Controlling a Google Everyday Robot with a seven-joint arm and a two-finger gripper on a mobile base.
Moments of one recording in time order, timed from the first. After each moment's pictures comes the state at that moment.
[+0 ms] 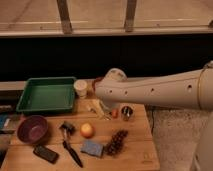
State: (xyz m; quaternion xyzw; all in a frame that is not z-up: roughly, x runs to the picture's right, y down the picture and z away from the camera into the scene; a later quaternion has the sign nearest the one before) arm 0.003 0.119 0.727 -0.22 0.10 0.45 0.86
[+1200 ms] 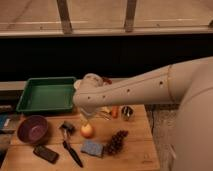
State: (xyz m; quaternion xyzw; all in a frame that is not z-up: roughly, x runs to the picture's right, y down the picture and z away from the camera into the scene) arm -0.097 0.146 0.728 -0.25 0.06 0.33 0.91
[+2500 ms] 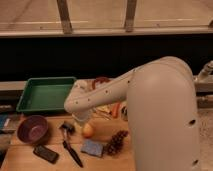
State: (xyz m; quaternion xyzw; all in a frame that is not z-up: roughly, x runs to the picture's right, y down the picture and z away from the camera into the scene) arm -0.110 0.199 0.794 -0.30 0.10 0.29 0.90
